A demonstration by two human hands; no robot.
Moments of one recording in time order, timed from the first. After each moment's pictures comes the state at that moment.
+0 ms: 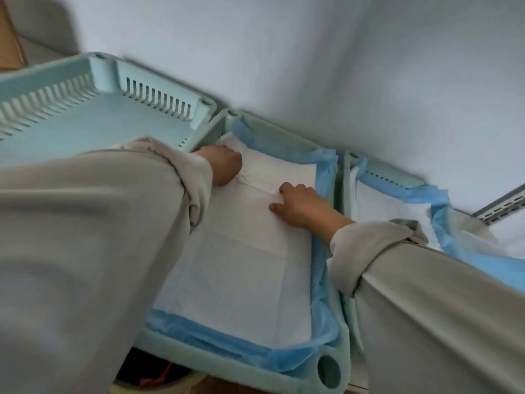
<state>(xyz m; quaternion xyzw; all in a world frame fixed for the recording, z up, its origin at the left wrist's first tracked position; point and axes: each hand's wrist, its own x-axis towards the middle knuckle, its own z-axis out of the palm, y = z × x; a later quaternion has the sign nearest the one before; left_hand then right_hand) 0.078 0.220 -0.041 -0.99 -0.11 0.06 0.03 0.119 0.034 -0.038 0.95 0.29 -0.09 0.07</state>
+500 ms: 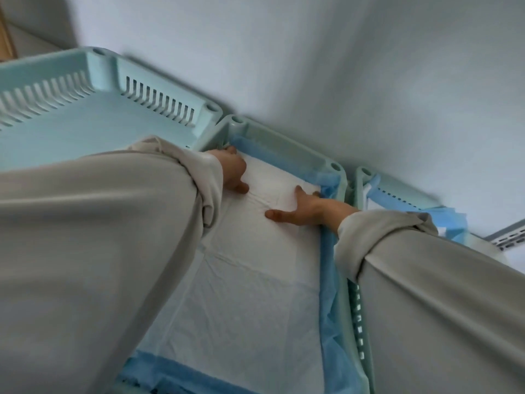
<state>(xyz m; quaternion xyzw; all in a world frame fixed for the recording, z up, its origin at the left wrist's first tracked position) 0.115 0.235 -0.050 -0.98 -0.17 0.12 -0.03 0.177 0.058 -0.041 0.95 0.18 -0.26 0.08</state>
